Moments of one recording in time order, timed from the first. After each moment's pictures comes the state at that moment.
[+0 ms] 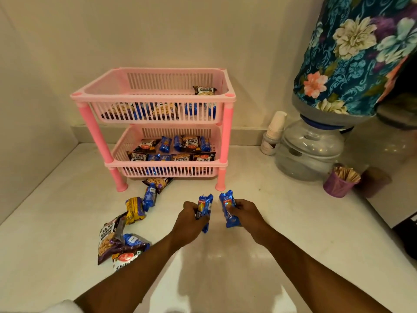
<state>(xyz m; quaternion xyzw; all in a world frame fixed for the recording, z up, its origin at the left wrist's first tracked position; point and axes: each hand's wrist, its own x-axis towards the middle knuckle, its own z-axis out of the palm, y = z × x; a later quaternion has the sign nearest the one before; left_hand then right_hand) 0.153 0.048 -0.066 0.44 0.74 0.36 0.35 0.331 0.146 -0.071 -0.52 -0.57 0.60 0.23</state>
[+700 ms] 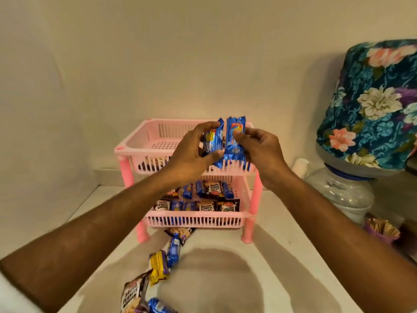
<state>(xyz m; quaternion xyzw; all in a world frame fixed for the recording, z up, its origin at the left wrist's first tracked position) 0.031 0.097 0.219 0.65 0.55 0.50 0.14 0.199 0.181 0.222 -0.31 -0.59 0.55 0.50</state>
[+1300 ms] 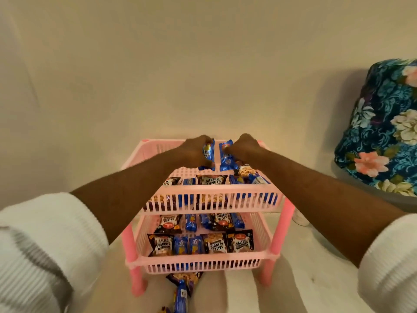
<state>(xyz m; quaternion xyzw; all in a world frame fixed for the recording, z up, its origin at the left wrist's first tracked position) -0.095 0.267 0.239 0.68 0.68 0.23 0.15 0.063 0.358 0.230 -0.56 -0.72 0.30 0.29</state>
